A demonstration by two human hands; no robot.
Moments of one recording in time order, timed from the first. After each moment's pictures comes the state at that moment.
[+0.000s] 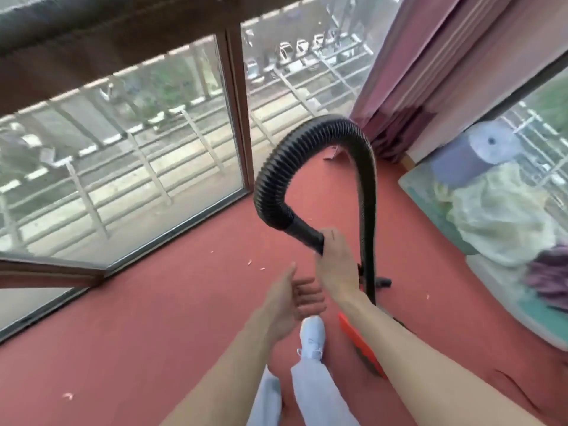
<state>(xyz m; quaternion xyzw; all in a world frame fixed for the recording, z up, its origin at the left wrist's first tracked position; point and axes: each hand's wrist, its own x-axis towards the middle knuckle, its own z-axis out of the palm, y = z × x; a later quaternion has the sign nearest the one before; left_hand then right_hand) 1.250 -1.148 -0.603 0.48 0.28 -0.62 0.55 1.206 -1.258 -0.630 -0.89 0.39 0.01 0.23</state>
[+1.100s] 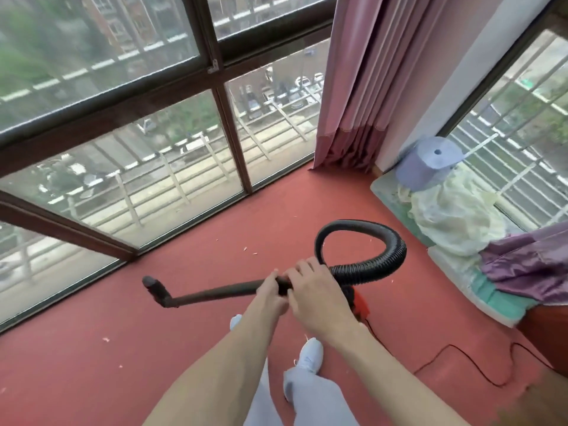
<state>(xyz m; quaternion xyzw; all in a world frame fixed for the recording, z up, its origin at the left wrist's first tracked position) 1.045 -1.126 -0.545 0.55 0.43 -0.43 0.57 0.952 -1.195 -0.372 -0.98 0.11 0.02 0.18</state>
